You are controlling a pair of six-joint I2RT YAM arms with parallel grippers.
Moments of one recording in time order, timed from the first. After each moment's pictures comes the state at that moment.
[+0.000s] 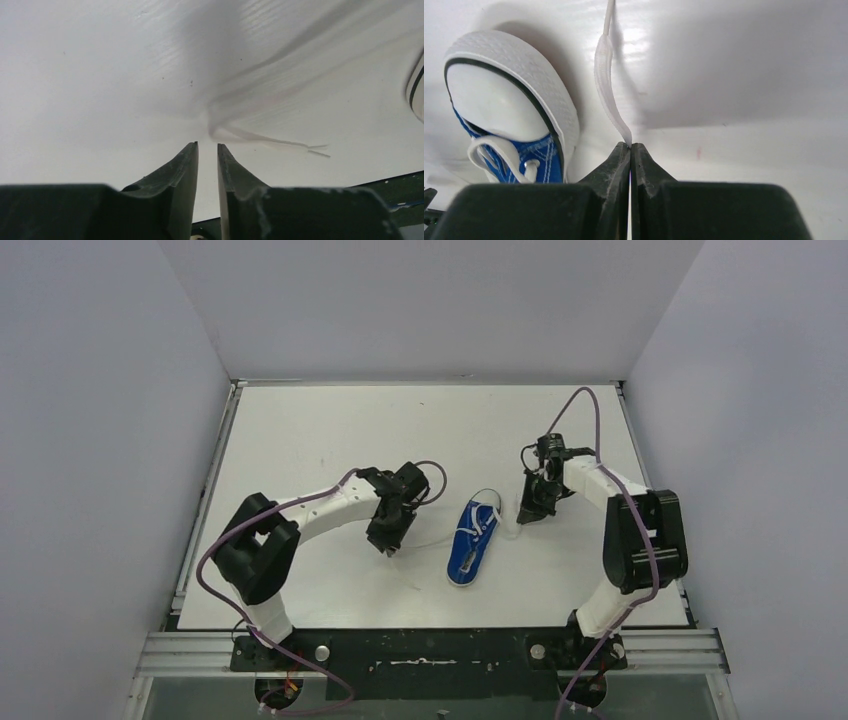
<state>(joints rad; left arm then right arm) -0.79 1.75 1.19 -0.87 -0.07 -0.32 0.16 1.72 1.06 -0.69 -0.19 0.41</state>
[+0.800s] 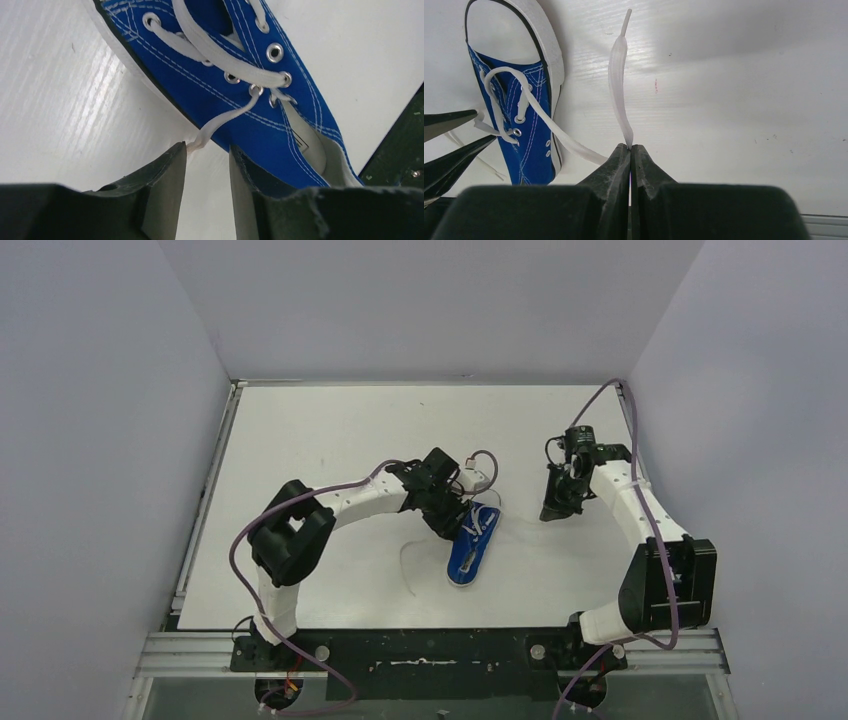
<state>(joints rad) -0.83 1.94 1.36 -0.47 0.34 0.01 0.08 1.45 1.10 -0.96 -0.11 0.32</state>
